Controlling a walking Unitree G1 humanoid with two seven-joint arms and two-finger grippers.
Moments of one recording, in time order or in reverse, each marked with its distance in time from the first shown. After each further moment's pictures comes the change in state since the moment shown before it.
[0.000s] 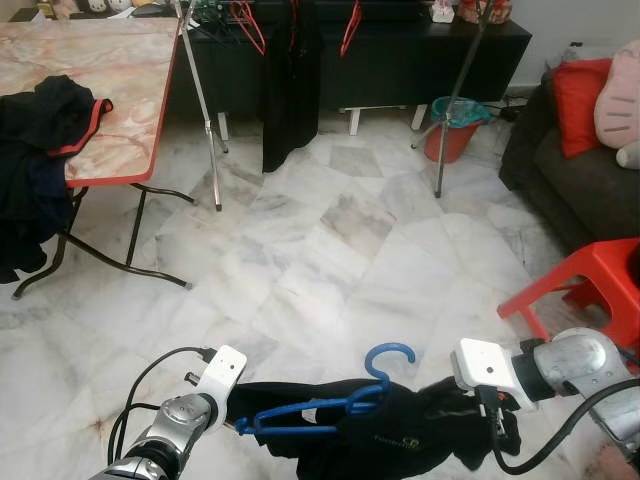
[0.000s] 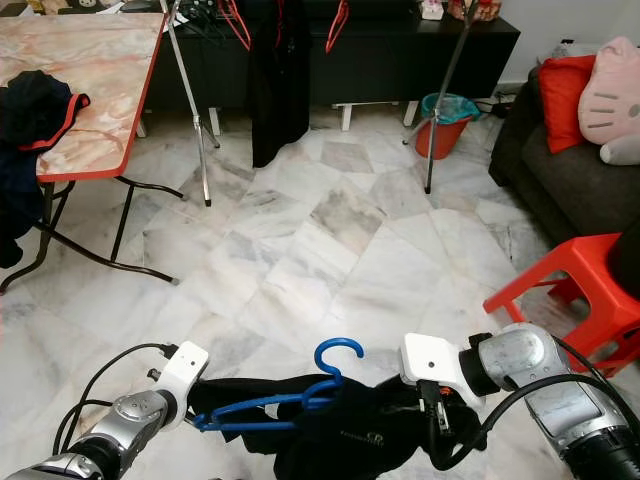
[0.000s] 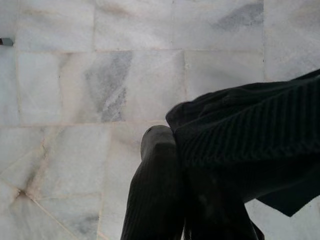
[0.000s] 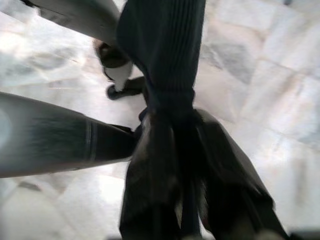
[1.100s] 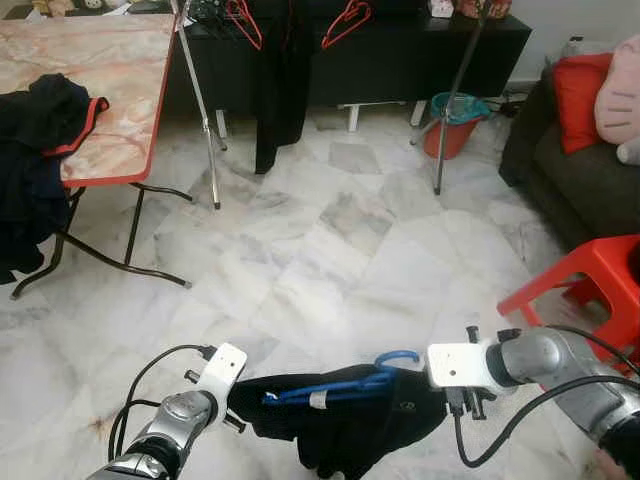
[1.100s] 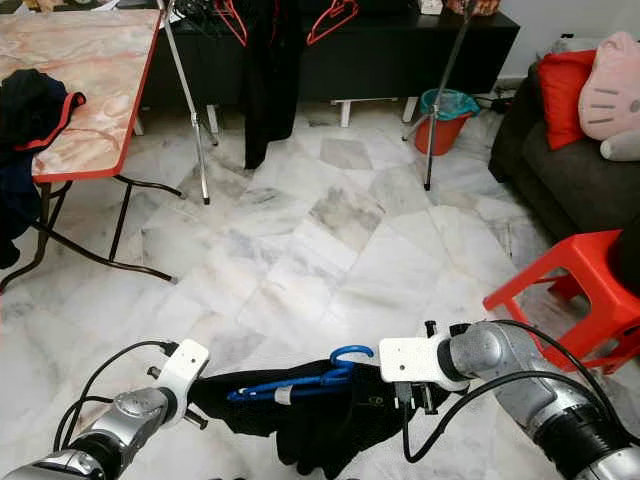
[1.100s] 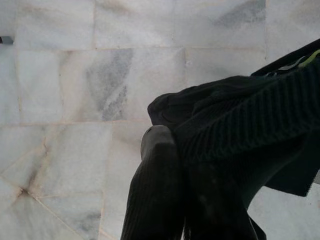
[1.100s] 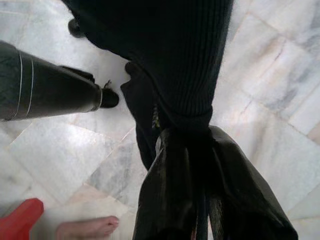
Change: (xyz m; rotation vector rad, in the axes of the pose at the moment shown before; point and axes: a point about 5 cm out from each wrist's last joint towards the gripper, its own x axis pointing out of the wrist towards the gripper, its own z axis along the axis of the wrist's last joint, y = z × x) left arm 0.001 0.002 0.006 0.004 0.001 0.004; right arm 0.025 -0.016 -0.011 -0.167 0.336 -0.150
